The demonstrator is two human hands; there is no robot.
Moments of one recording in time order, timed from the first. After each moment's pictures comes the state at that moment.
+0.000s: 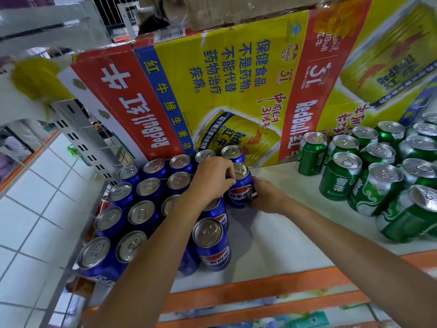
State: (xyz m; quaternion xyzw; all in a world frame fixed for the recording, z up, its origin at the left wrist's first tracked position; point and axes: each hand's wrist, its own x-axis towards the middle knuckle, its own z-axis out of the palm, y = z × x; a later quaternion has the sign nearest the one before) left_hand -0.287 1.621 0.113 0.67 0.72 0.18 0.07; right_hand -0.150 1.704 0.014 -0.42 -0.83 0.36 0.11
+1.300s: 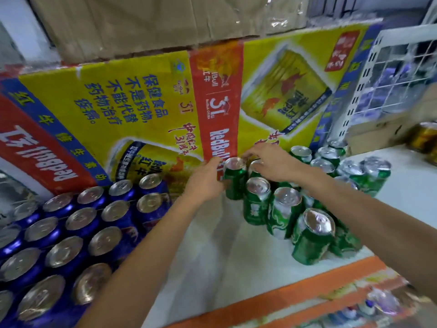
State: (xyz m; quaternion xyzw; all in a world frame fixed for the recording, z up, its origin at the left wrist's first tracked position) left_hand -0.153 1.737 0.098 0.67 0.70 0.21 0.13; right_hand 0.025 1.795 0.138 -0.41 -0.90 0.10 0.11
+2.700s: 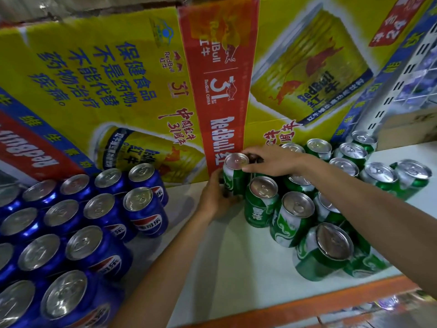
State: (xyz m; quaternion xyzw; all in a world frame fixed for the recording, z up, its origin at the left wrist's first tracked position) left_hand -0.132 1.769 -0.002 0.56 0.71 0.32 0.28; right_hand 0.016 1.859 0.106 -0.37 -0.89 0.27 -0.02
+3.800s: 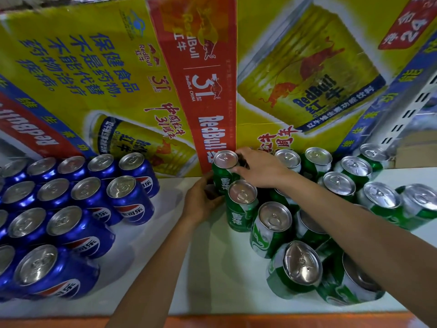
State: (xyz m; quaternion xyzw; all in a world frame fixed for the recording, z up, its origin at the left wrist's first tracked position) left_hand -0.112 1.757 -0.003 0.44 0.75 0.43 0.25; right_hand 0.014 1.863 0.087 -0.39 -0.90 0.20 0.03
